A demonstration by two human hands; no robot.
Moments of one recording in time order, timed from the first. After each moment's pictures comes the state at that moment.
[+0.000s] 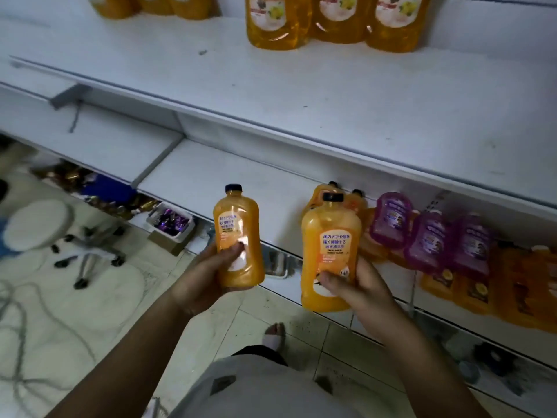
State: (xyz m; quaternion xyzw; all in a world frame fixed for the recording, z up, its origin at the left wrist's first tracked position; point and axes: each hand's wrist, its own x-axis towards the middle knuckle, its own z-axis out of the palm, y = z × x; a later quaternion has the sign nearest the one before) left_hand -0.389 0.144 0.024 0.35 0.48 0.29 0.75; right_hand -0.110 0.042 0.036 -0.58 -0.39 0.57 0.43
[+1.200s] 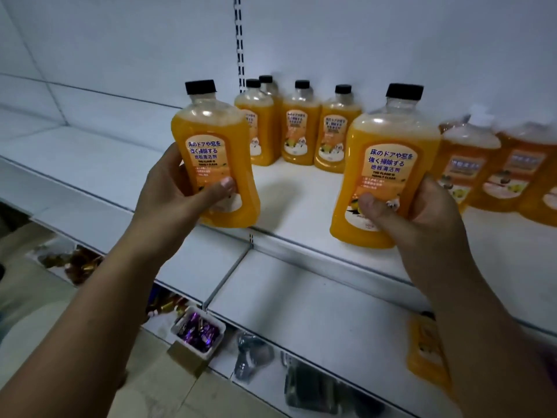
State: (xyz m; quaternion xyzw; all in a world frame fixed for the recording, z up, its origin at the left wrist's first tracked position) left_hand -0.637 0.398 0.269 0.66 0.39 0.54 0.34; right_hand -0.349 0.307 0.267 -0.53 -0.54 0.23 0.61
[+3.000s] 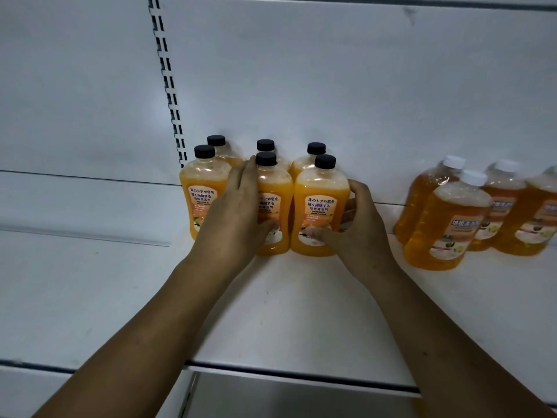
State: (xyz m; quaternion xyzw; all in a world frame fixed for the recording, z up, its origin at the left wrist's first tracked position) left_hand -0.523 0.594 0.287 0.86 0.36 0.36 0.11; right_hand -0.337 0.501 0.253 -0.68 -0.47 0.08 0.55
